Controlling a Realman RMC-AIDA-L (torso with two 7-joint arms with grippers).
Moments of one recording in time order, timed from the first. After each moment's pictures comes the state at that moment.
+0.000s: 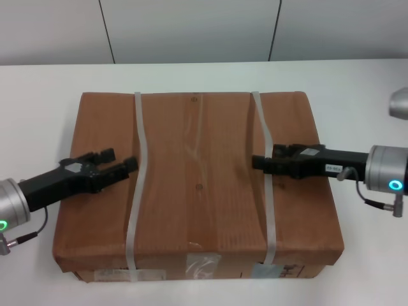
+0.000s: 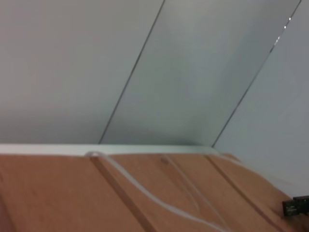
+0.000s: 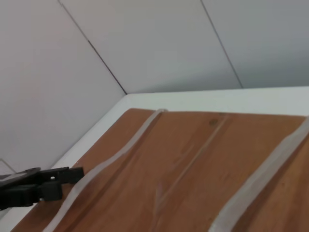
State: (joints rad) left arm -0.59 -2.04 2.87 -0.25 -0.49 1.38 -1.21; right arm 0.57 2.05 -0.88 -0.36 -1.82 -1.17 1.58
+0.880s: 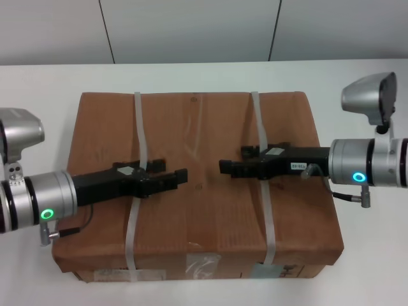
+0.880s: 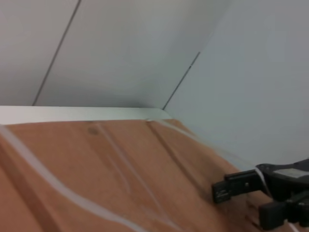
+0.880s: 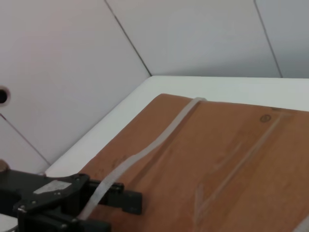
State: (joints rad) left arm -0.70 -2.04 2.87 -0.14 -0.33 1.31 -1.29; right arm 0.68 2.07 -0.94 -0.28 -1.82 -1.12 1.56
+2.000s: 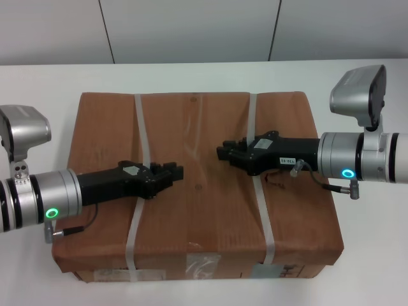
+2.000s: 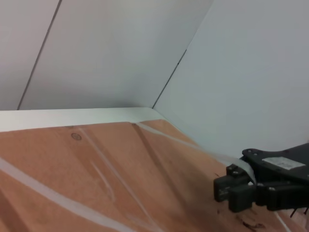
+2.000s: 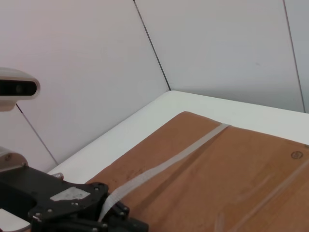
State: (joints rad) left arm -0.71 -2.04 2.87 -0.13 -0.32 1.31 -1.27; right arm 0.71 2.08 -1.01 -0.26 -1.71 -1.11 1.39
